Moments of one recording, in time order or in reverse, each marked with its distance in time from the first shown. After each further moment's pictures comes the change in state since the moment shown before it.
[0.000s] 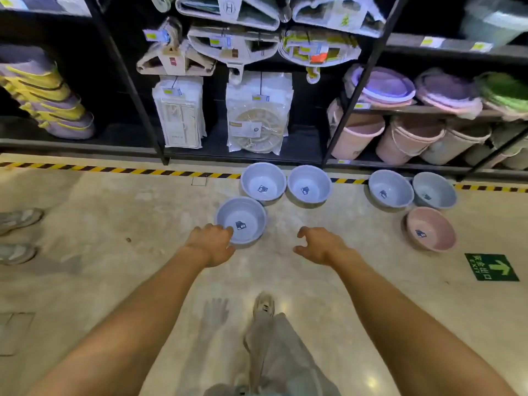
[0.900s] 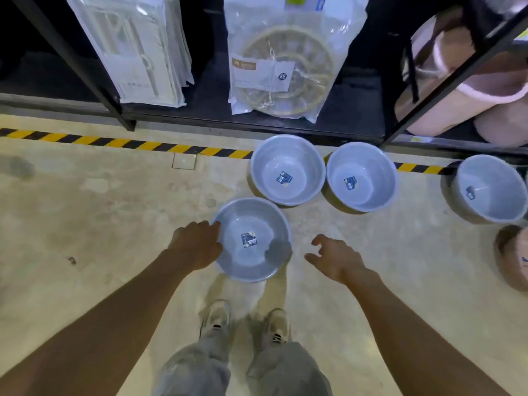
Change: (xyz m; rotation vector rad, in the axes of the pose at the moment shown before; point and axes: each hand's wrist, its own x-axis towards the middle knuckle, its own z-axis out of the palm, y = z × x) left_hand 0.489 -0.160 0.167 -0.136 -0.159 -0.120; right_hand 0.503 0.028 0.109 0.117 -0.201 0.178
